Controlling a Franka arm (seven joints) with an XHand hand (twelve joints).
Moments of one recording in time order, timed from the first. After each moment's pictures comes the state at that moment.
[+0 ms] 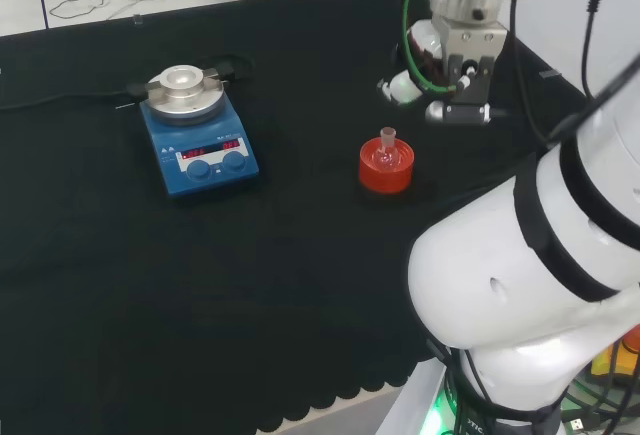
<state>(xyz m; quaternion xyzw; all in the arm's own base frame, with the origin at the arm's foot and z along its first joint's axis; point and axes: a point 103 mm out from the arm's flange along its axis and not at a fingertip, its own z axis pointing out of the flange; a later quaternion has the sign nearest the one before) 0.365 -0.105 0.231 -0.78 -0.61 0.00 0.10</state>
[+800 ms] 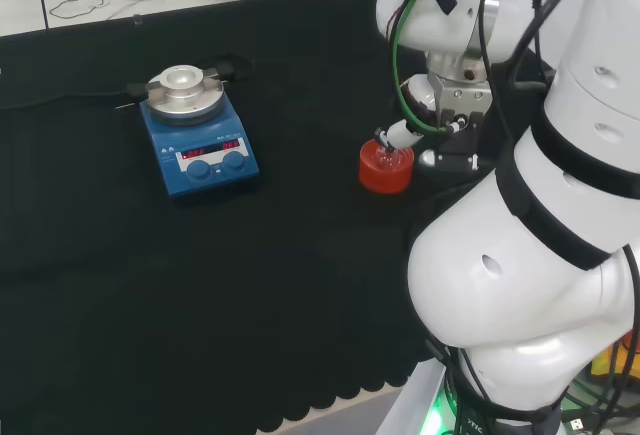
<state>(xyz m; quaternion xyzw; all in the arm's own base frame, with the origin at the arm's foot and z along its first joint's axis) 0.369 -0.112 0.144 -0.79 -0.60 -0.01 0.12</state>
